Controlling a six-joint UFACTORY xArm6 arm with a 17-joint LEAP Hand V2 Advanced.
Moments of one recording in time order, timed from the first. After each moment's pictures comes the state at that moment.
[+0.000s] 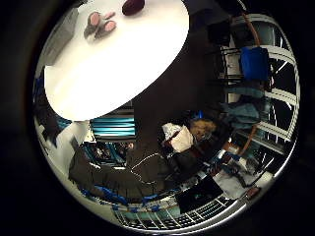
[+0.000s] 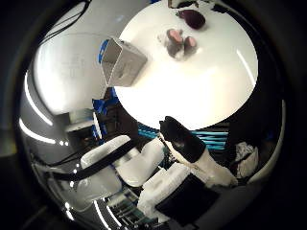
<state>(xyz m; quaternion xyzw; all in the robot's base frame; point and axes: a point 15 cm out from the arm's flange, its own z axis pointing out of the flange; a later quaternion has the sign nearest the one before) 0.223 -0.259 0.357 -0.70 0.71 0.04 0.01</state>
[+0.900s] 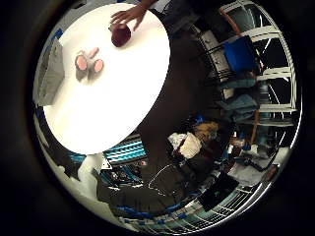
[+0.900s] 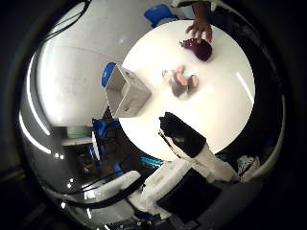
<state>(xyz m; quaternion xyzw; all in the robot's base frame) 0.276 -0.250 0.397 -0.64 0.77 -0.02 0.07</state>
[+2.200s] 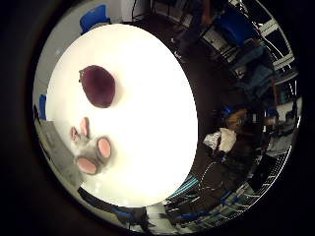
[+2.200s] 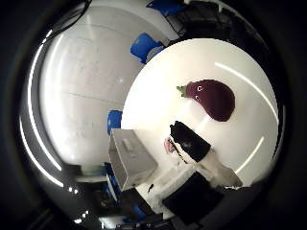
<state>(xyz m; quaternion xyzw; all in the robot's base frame) 0.492 -0.309 0.289 -0.45 0.87 -0.02 0.20</state>
